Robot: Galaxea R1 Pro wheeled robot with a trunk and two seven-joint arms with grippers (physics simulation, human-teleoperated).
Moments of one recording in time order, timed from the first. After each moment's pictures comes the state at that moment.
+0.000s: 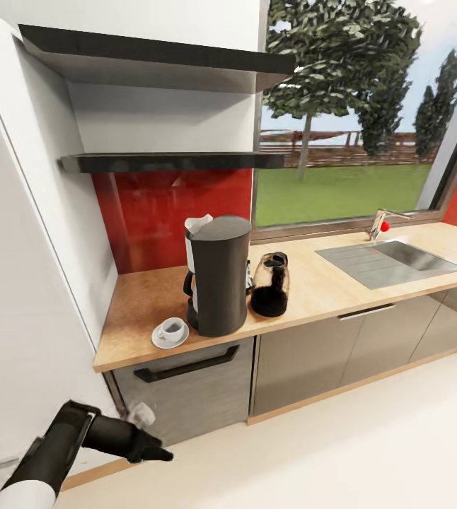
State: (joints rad) left arm -0.49 0.09 0.27 -0.85 -0.67 0.58 -1.56; right arm -0.28 0.07 -0.13 -0.07 0.07 0.01 0.01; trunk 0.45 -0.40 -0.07
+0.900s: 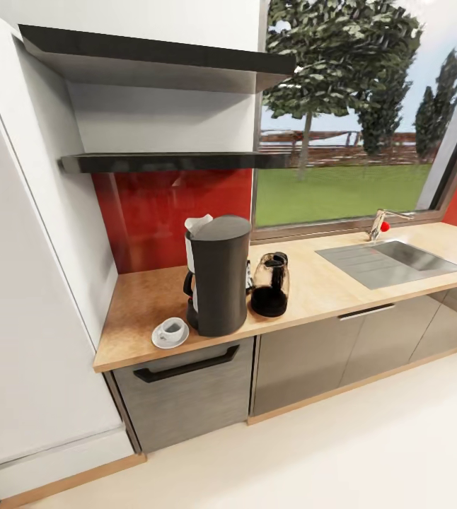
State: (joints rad) left arm -0.09 0.09 0.75 -0.15 -0.61 -0.05 -0.14; right arm -0.28 0.07 -0.12 -0.06 0.07 0.01 0.01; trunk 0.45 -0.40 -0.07
